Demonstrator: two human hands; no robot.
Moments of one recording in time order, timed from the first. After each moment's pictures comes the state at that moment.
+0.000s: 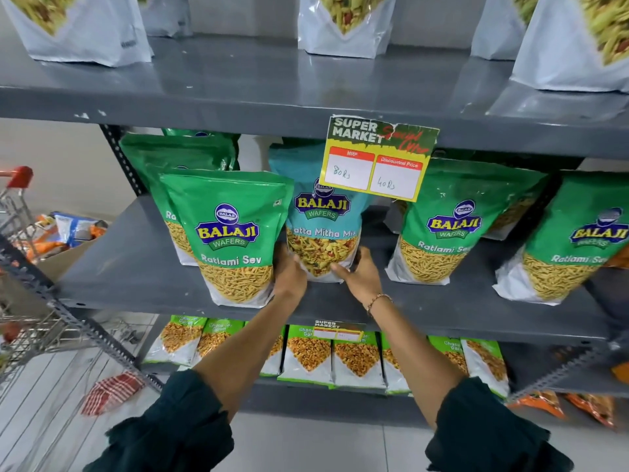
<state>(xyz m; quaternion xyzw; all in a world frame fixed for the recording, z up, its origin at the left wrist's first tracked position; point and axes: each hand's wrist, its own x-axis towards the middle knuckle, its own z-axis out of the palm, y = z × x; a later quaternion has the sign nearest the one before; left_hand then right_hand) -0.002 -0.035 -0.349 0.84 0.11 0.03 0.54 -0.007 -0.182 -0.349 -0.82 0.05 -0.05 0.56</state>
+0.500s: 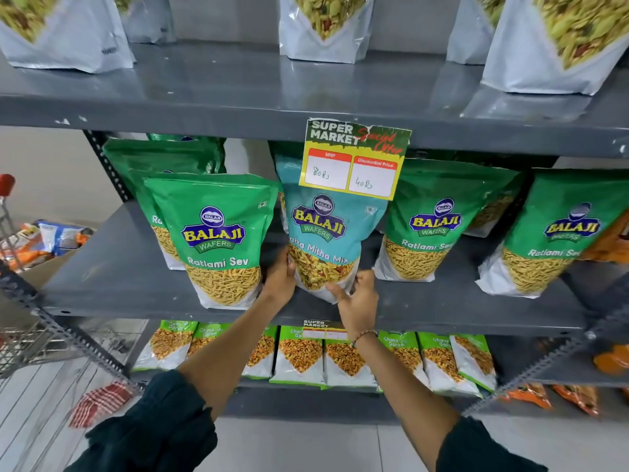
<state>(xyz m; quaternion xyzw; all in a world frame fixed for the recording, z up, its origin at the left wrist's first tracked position) -0.009 -0.032 -0.347 0.84 0.00 -0.02 0.54 -0.055 -0.180 -0.377 -0.79 0.09 -0.21 0.57</state>
